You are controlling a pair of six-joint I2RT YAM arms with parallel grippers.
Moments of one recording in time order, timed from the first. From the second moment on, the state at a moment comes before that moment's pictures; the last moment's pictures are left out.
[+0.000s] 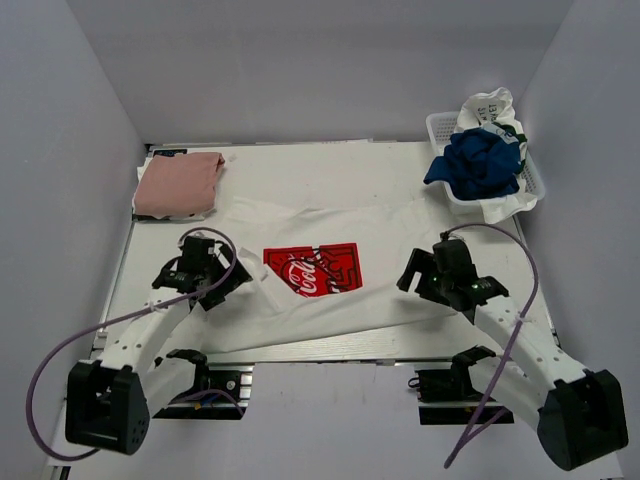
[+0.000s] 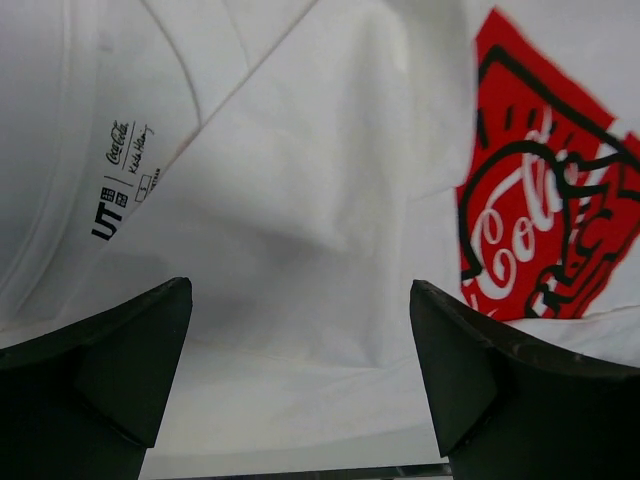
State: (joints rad) left arm -0.19 1.04 0.54 -0.51 0.03 -0.78; right arm 0.37 0.95 0.48 -0.45 0.01 0.62
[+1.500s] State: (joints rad) left arm -0.18 2.30 1.88 -0.69 -0.13 -0.31; right arm 0.33 1.84 1.27 -0.24 -0.11 0.06
